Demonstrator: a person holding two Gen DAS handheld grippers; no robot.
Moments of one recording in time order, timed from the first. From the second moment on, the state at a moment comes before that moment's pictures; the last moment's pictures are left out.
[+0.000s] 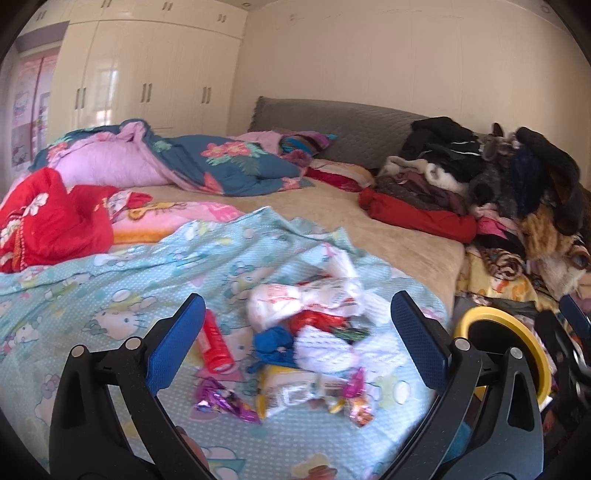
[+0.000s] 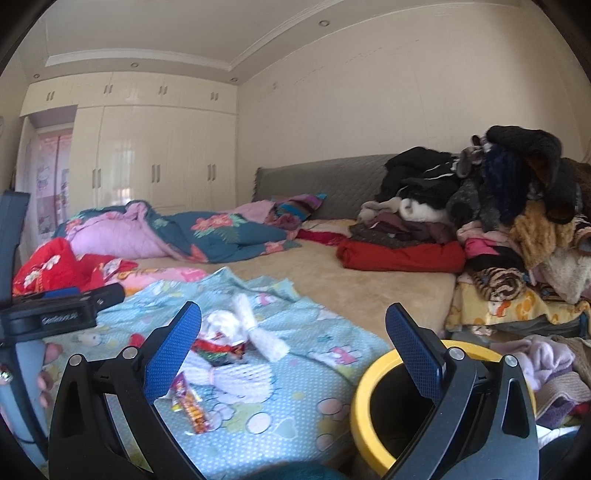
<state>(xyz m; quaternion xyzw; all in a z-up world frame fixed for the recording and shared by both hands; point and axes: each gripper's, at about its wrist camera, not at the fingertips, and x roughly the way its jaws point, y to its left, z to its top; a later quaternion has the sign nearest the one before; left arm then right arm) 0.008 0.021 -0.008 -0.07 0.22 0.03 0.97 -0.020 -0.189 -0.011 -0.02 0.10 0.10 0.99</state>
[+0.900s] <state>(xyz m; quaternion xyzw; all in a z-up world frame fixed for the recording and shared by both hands) 0.114 0.069 -0.026 -0.05 0.29 -0.07 0.95 0.039 -0.090 -0.062 -0.08 0.29 0.29 0.91</state>
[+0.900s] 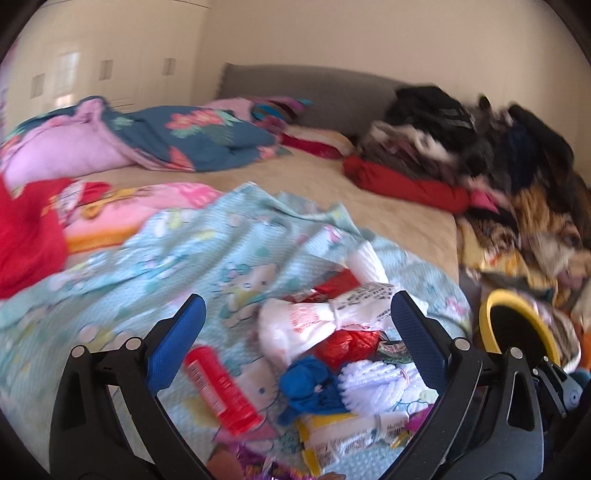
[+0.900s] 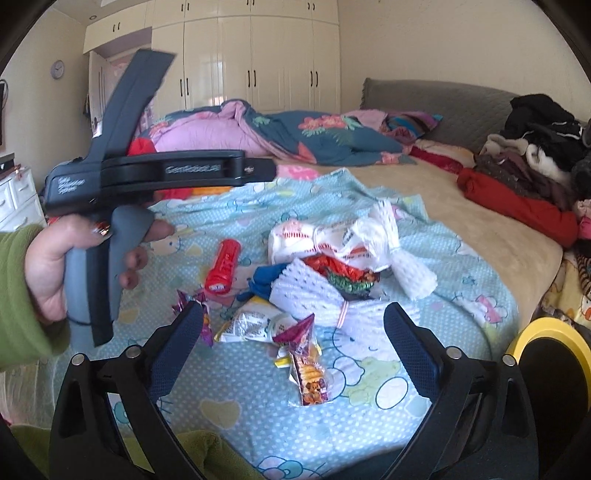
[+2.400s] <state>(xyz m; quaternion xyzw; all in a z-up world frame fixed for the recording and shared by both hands) 0.194 0.012 -0.053 0.09 0.38 -0.12 0.91 0.084 -0.148 -0.059 0.04 0.34 0.31 0.89</state>
